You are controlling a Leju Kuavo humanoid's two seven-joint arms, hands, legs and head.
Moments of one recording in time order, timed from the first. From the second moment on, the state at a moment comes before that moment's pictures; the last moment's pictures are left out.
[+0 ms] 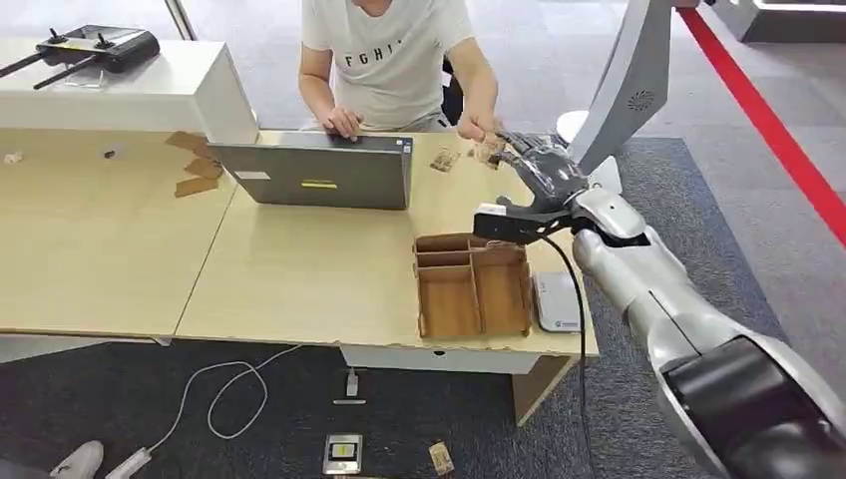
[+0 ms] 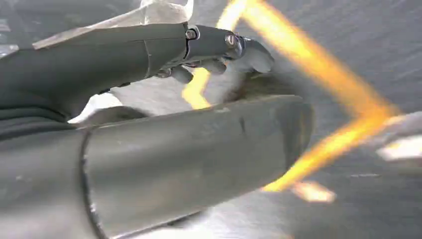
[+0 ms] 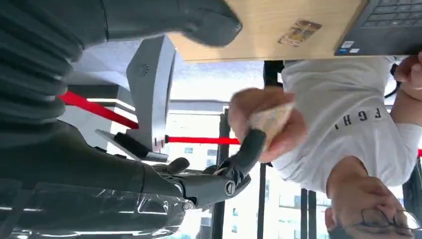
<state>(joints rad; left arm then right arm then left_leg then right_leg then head) -0.19 0.20 -0.39 -0.22 1.18 0.17 0.26 -1.09 -0.16 0.86 -0.30 0.87 -0.26 -0.37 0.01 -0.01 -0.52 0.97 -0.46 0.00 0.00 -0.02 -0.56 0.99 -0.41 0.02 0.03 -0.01</state>
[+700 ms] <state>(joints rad) -0.35 0.30 -0.25 -0.24 1.22 0.19 0.14 -1.09 -0.28 0.79 -0.43 0.87 -0.13 -0.40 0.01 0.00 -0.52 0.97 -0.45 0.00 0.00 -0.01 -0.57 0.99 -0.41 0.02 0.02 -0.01</state>
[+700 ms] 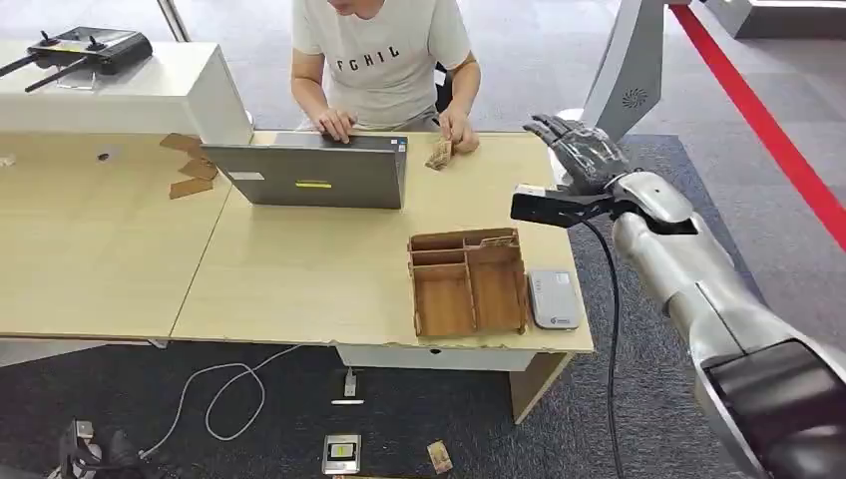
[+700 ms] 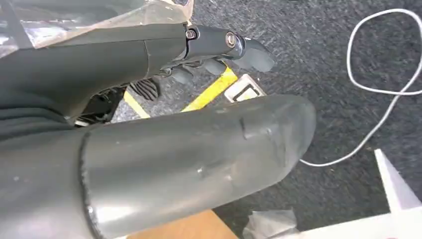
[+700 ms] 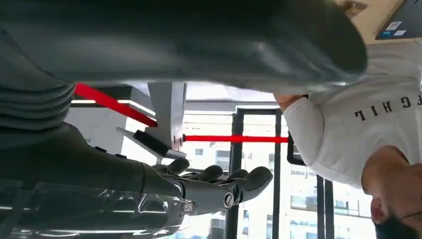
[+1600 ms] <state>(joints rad) -0.38 0.31 -0.16 -0.24 1.15 0.19 0.12 -0.94 -0.31 0.79 -0.55 0.88 -0.01 -0.45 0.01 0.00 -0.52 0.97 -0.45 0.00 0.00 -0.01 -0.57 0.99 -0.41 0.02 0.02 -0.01</state>
